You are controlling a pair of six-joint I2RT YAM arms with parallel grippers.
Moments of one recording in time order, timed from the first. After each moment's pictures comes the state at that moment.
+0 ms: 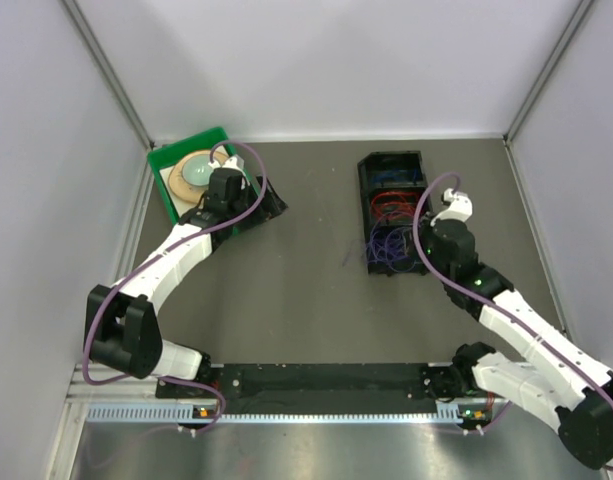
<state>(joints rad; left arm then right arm) -0.33 1.40 1.05 -0.26 0.09 -0.69 0.51 0.87 0.62 -0.16 0.29 0.58</state>
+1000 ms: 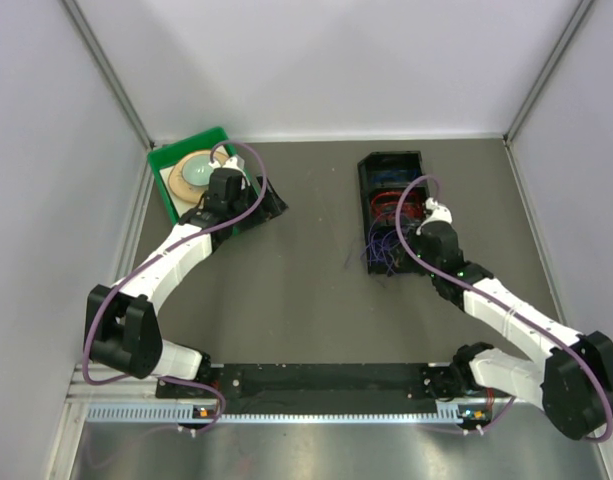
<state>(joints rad) -0.33 1.40 1.05 -0.26 0.10 -0.69 0.45 1.06 0.55 -0.06 0.08 0.61</state>
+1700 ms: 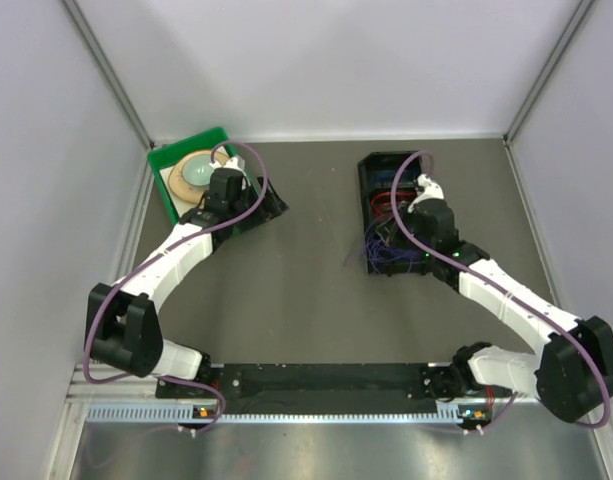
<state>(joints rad) -0.33 1.41 1.05 -0.26 0.10 -0.69 0.48 1.16 0.74 -0.06 0.01 0.62</state>
